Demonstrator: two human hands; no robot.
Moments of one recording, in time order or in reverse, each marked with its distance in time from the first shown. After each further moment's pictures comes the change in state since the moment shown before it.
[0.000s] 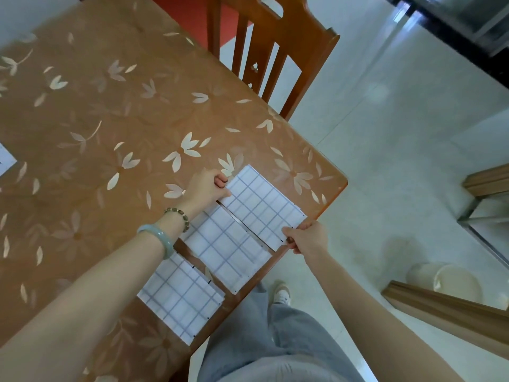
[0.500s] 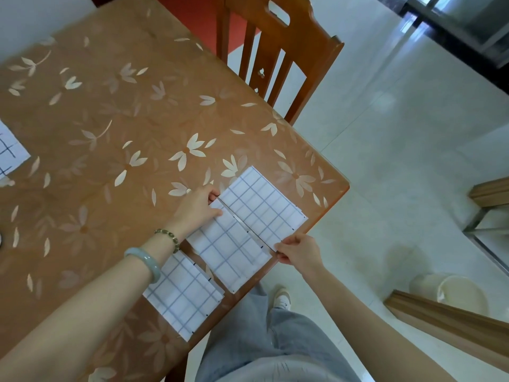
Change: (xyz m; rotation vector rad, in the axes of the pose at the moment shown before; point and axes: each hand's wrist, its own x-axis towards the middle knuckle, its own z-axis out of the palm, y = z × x) left_hand -0.038 -0.028 0.003 0.104 -0.021 -0.011; right_hand -0.014 0.023 0.007 -0.077 -0.186 -0.094
